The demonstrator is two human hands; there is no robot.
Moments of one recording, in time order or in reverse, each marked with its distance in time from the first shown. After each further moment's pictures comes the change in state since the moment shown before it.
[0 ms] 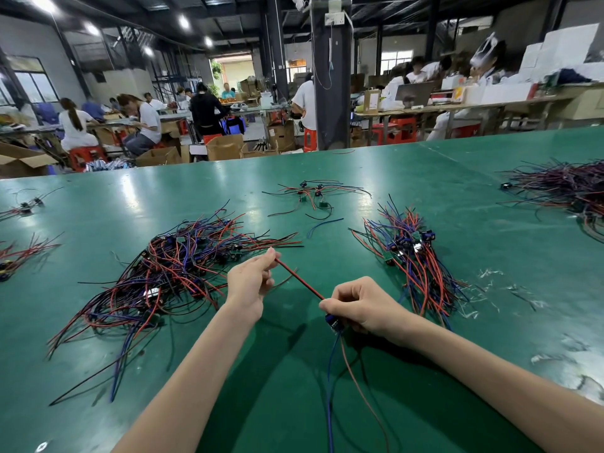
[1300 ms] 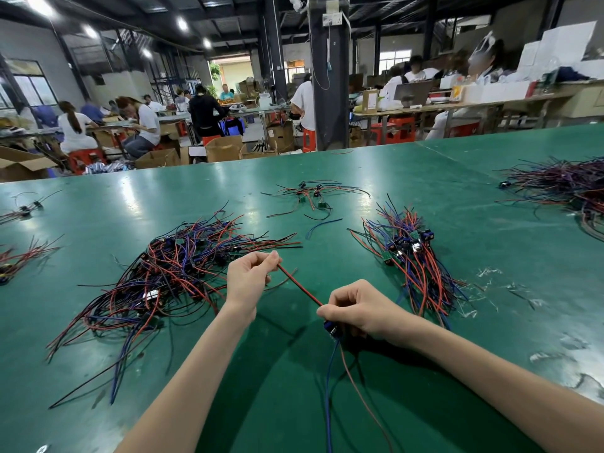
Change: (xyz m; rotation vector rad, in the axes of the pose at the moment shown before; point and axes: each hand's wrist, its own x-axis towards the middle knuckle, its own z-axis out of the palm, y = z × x) left_hand 0.009 -0.008 -0.008 0.300 -0.075 0.303; right_hand -0.001 0.003 0.001 -0.045 -0.062 0.022
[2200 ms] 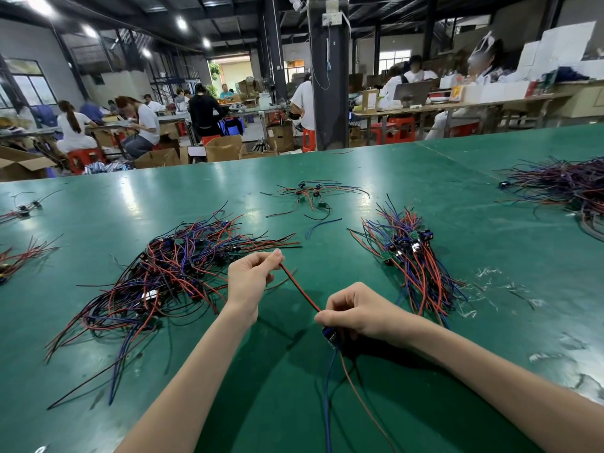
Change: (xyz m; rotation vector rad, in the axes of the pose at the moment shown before) left_hand -0.004 0.003 0.005 -0.059 0.005 -0.022; right_hand 0.001 0.000 -0.001 -0.016 -0.070 -0.020
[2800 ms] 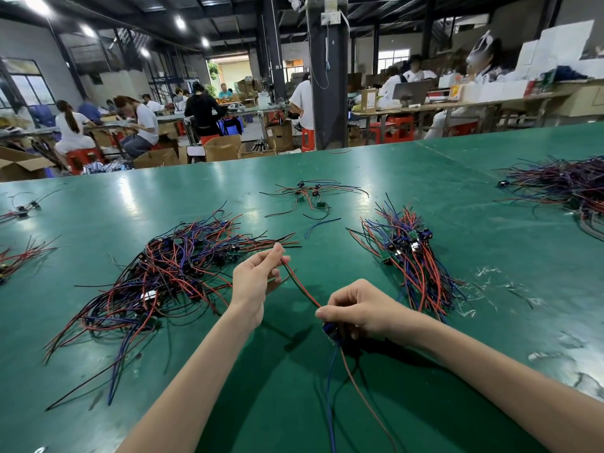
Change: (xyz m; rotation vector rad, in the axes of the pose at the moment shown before) left_hand -0.008 0.007 0.007 -0.222 -0.054 -0.172; right_hand 0.000 0.003 -0.005 -0.007 0.019 0.016
